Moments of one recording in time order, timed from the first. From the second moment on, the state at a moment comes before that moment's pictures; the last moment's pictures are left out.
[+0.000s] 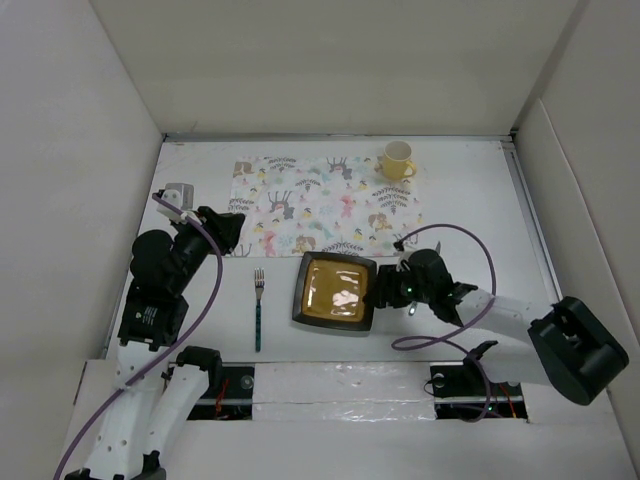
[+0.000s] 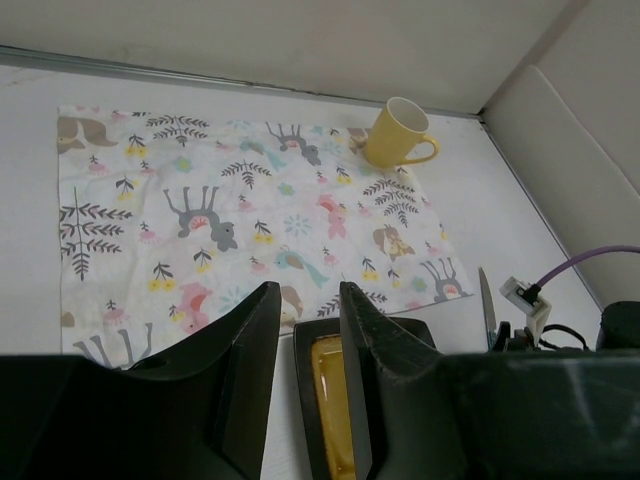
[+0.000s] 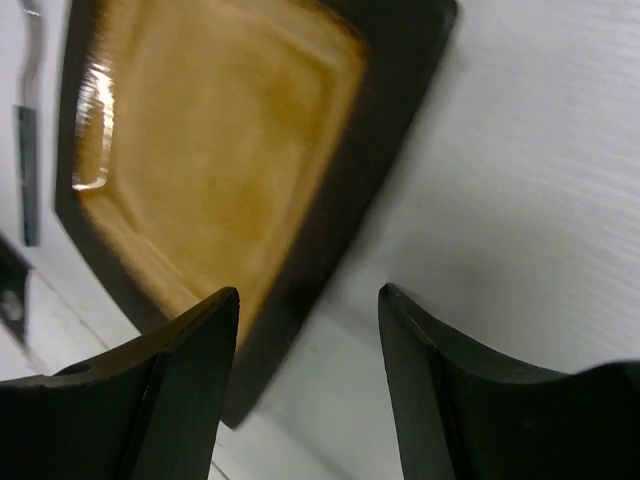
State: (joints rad) left arm -0.18 0.59 0.81 -0.31 0.21 -0.39; right arm 0.60 1.22 0.35 0.18 -0.27 0.58
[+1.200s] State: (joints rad) left arm -0.17 0.61 0.81 -0.31 0.21 -0.39; right arm 0.47 1.39 0.58 0.56 -0.57 0.81
